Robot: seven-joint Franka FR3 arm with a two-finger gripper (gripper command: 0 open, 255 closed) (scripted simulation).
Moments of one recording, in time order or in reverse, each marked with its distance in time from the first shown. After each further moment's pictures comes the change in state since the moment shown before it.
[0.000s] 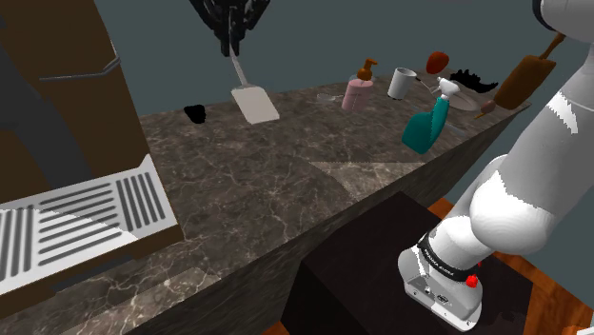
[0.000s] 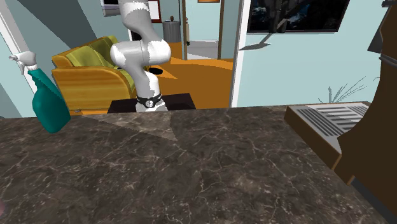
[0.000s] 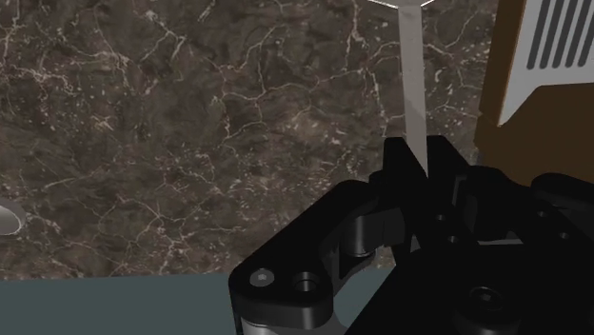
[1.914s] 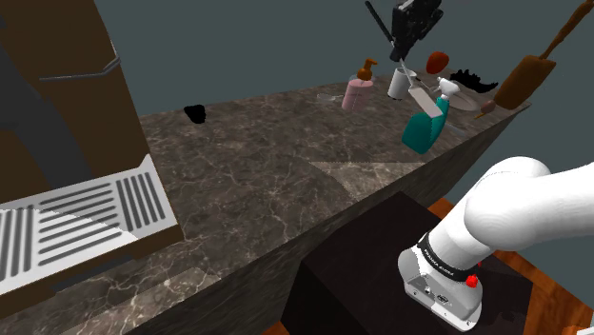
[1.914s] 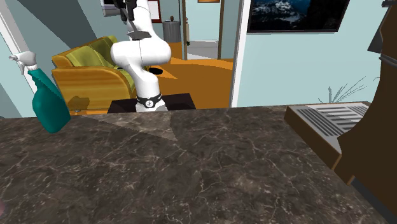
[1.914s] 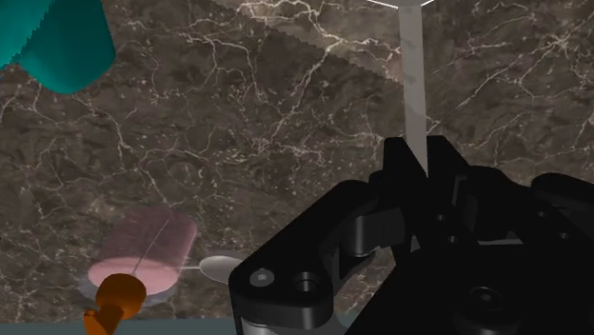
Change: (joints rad) arm -0.135 -0.794 -0.442 -0.687 0.078 -0.086 -0.580
